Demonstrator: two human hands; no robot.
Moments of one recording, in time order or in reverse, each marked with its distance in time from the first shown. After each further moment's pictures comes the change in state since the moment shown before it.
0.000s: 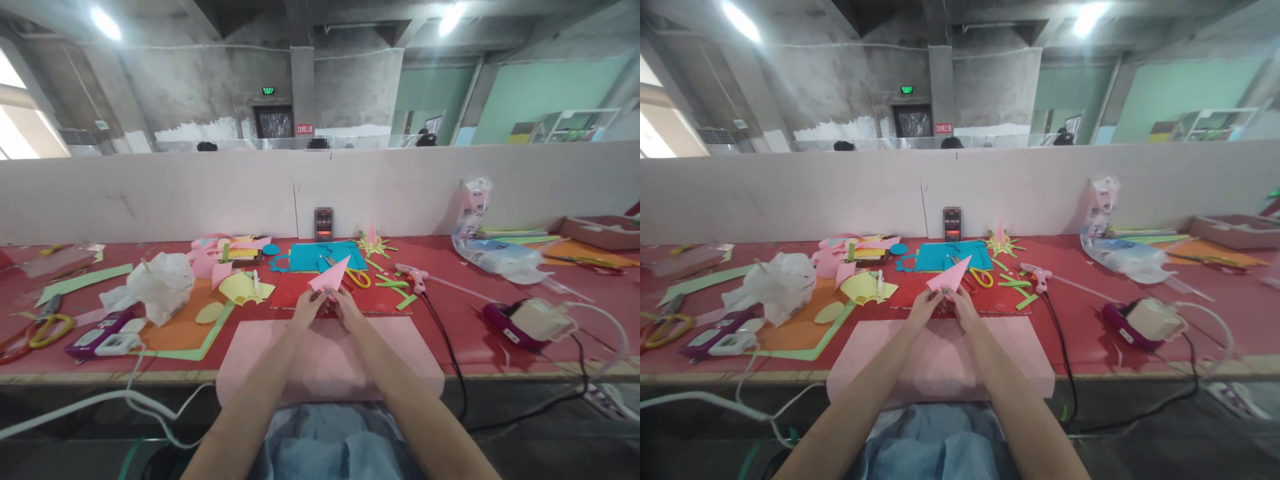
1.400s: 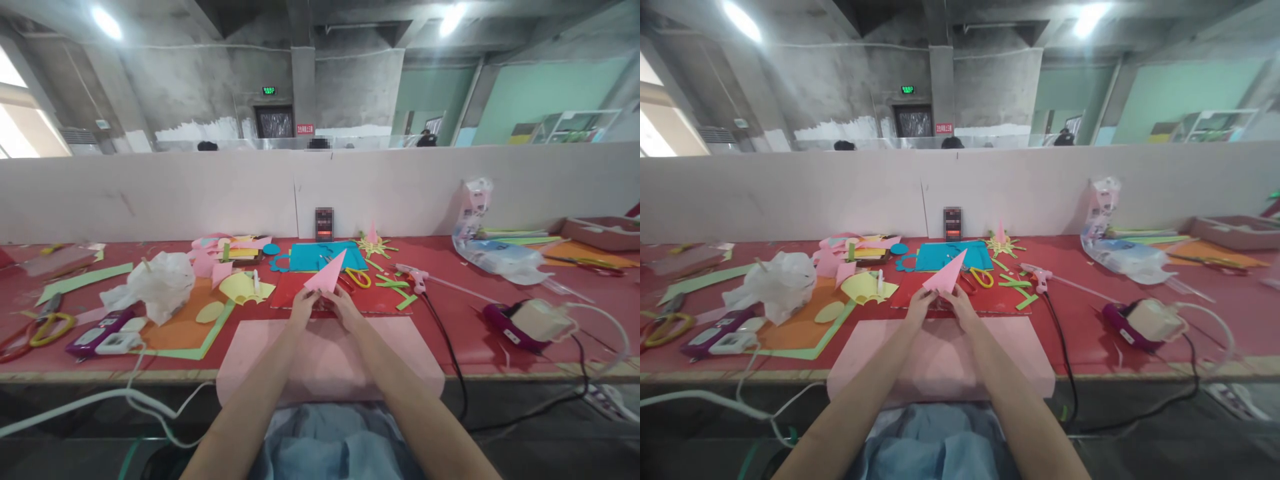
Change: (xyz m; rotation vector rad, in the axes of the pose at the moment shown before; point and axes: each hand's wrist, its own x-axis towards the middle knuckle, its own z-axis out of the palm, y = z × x) left_hand 0.001 0.003 -0.004 -0.148 0.134 -0.032; right_hand 0.006 0.007 -0.009 -0.098 -0.070 -0.008
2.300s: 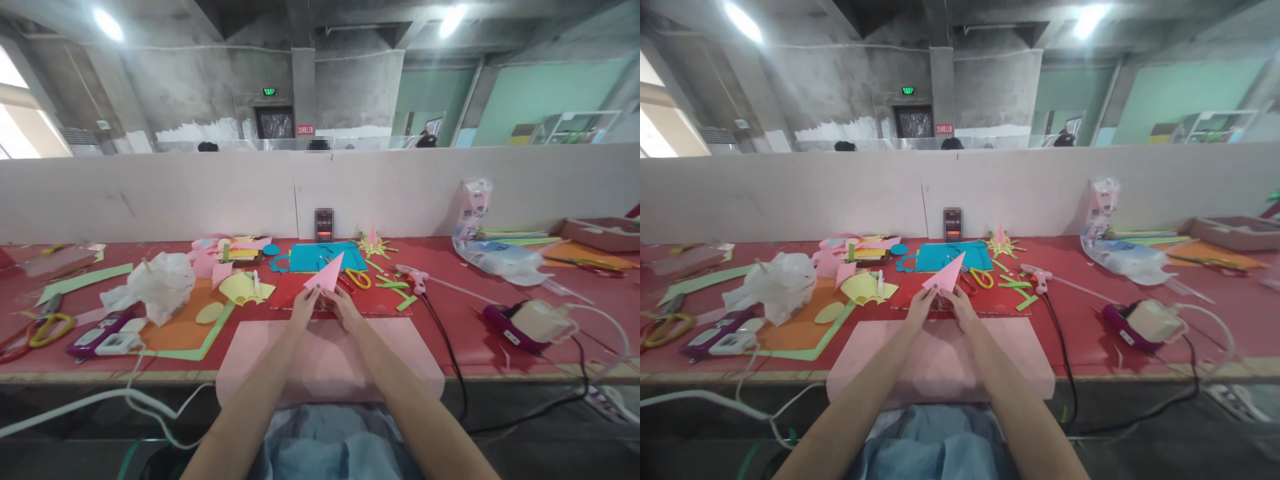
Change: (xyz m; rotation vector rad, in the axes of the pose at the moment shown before) left_hand -0.005 0.007 0.004 0.070 0.014 -0.011; right_hand -0.005 -0.006 0.007 0.039 0.006 0.016
